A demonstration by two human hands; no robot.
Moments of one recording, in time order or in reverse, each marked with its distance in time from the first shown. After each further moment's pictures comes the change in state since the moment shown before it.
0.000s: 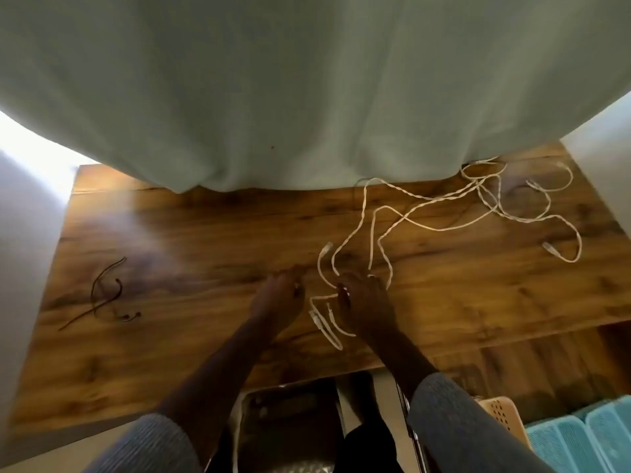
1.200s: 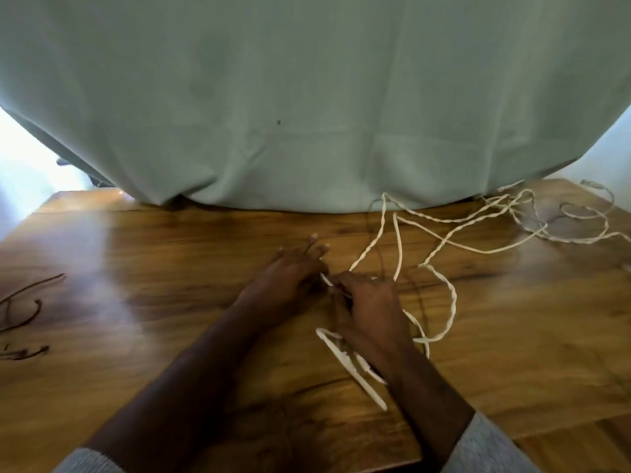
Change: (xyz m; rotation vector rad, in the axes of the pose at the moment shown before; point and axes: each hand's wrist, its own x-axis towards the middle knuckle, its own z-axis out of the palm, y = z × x) left_hand 0.098 -0.080 0.038 0.247 0.185 0.612; right_hand 0.060 0.035 0.107 0.084 0.544 -0.298
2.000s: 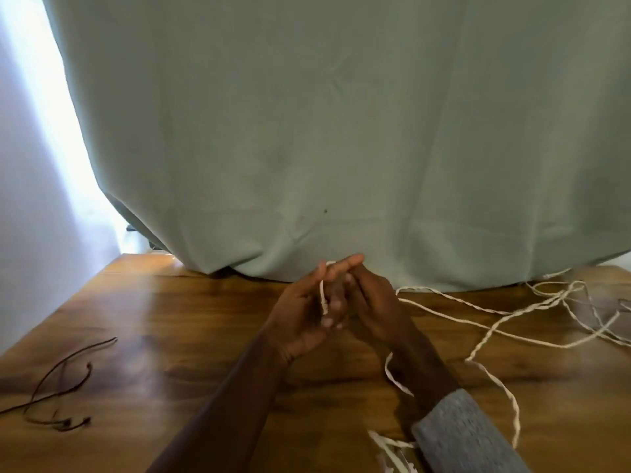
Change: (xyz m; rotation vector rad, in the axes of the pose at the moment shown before) left_hand 0.034 0.012 -0.070 -1.843 -0.009 -0.001; right_hand 0.141 0.008 0.016 0.324 -0.019 -0.263
